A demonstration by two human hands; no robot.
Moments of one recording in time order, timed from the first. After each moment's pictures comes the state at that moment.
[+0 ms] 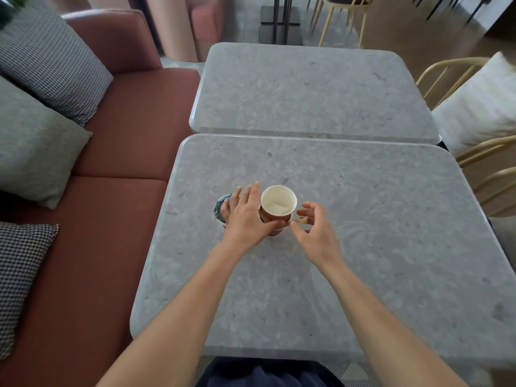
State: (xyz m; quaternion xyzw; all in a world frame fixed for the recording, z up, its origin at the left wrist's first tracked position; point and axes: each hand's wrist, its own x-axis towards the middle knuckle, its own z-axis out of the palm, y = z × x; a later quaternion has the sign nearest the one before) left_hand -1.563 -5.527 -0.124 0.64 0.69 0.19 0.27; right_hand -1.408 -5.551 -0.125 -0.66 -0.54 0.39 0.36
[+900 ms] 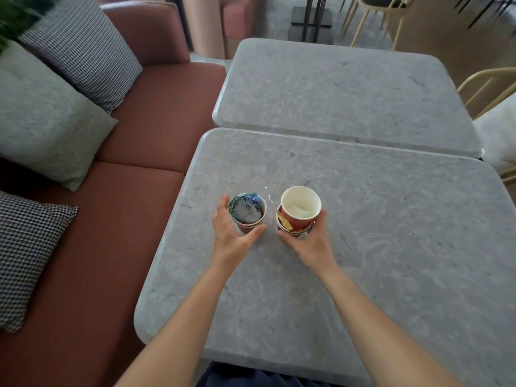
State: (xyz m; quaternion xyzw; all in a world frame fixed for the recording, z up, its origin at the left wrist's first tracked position) left_hand -1.609 -5.560 -0.174 0.43 0.69 0.45 0.37; right_hand -1.436 -5.530 -0.187 -0.58 -0.54 0.46 0.39
